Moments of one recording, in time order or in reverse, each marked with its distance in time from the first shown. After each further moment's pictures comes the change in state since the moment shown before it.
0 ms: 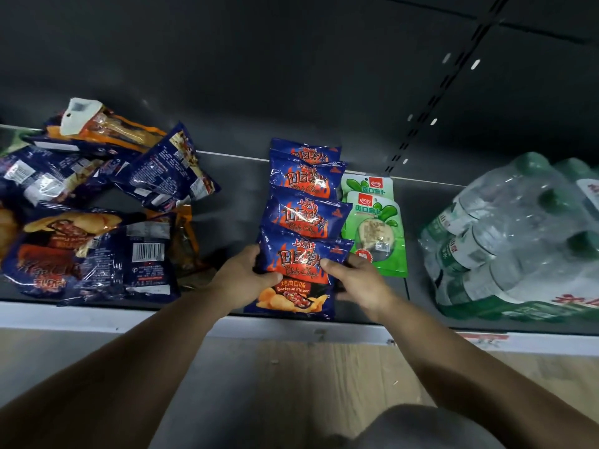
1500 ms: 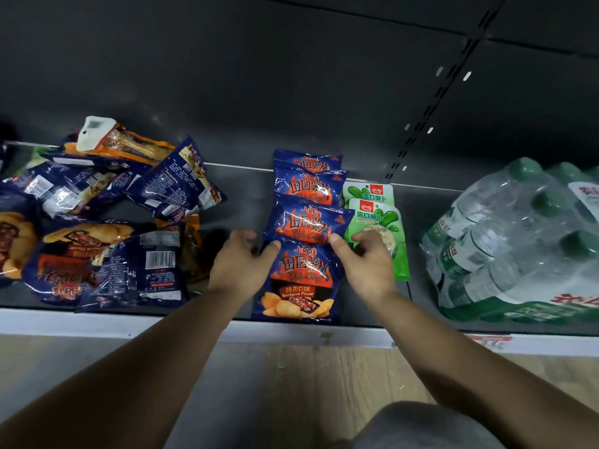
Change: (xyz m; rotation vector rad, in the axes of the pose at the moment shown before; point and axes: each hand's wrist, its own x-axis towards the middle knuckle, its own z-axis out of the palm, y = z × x) left_hand -0.001 0.015 -0.008 0.054 0.356 0.010; right_hand 0.002 -0.019 0.004 -0.250 0.466 -0.244
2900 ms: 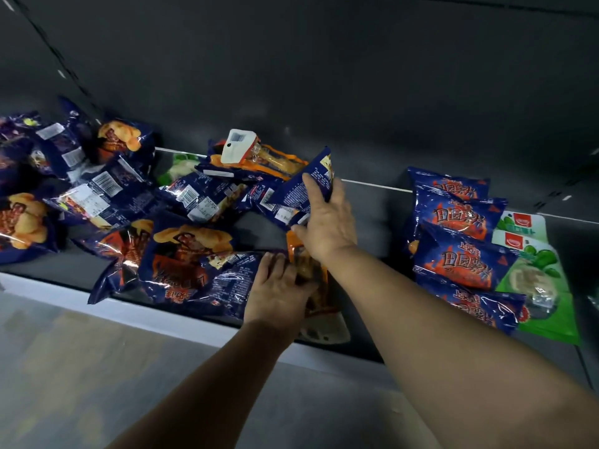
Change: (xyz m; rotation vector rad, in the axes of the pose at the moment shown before) left_hand 0.019 -0.077 -0.118 1.117 -0.186 0.334; right_hand -0.006 -0.150 0.227 -0.567 -0.302 -0.516
